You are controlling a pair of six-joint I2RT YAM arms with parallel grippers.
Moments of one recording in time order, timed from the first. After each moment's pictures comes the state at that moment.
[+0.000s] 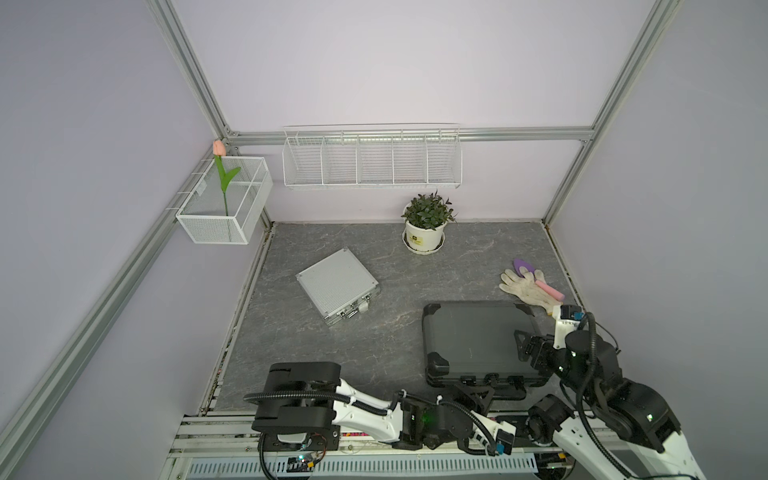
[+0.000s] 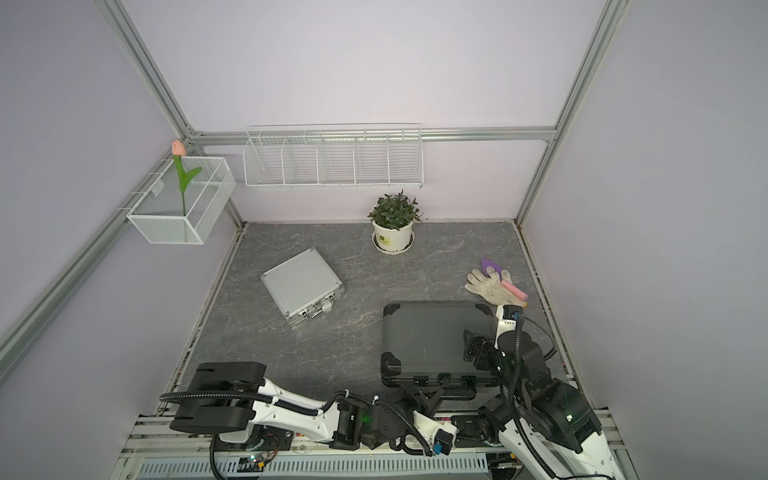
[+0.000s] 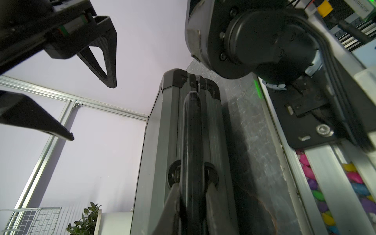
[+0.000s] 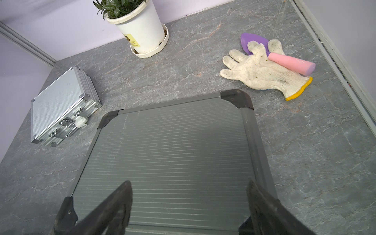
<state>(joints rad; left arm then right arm) -1.70 1.73 0.79 0.61 -0.52 0.91 0.54 0.36 0.78 -1.06 0.28 0.55</state>
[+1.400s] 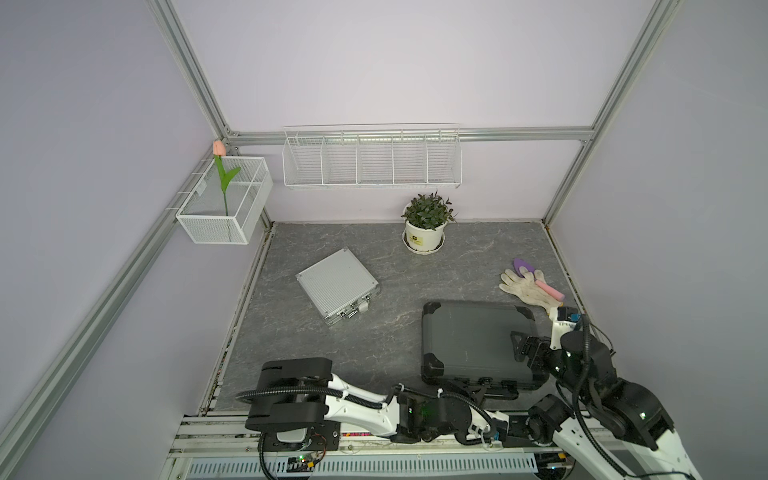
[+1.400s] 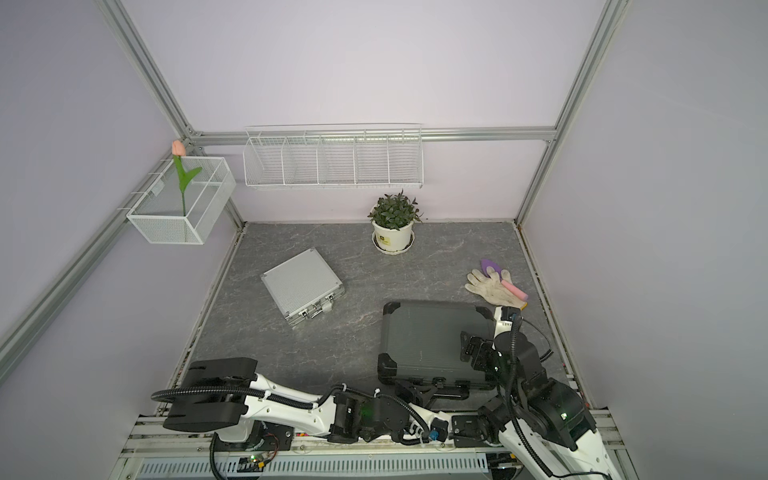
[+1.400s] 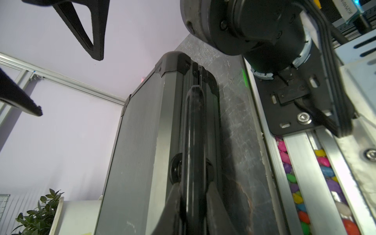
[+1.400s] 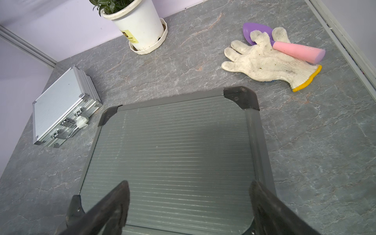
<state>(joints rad) -1.65 1.67 0.79 0.43 -0.44 0.71 0.54 0.35 0.74 -1.04 0.26 0.60</state>
